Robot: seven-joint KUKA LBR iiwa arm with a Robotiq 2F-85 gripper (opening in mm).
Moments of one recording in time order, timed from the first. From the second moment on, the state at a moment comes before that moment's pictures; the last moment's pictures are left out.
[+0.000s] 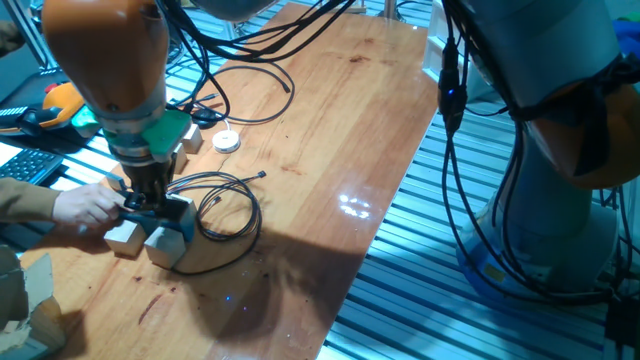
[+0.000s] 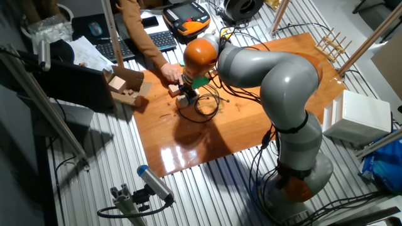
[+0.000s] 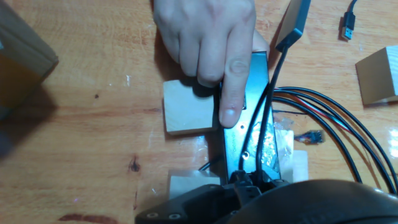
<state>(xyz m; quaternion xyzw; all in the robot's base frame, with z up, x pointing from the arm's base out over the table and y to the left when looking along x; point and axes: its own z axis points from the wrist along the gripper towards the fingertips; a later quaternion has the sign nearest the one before) 0.603 0.239 0.111 -0.07 0.99 -0.01 0.09</state>
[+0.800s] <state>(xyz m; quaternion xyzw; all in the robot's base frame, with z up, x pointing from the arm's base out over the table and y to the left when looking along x) 0.607 0.244 0.142 -0.03 1.00 0.02 0.07</state>
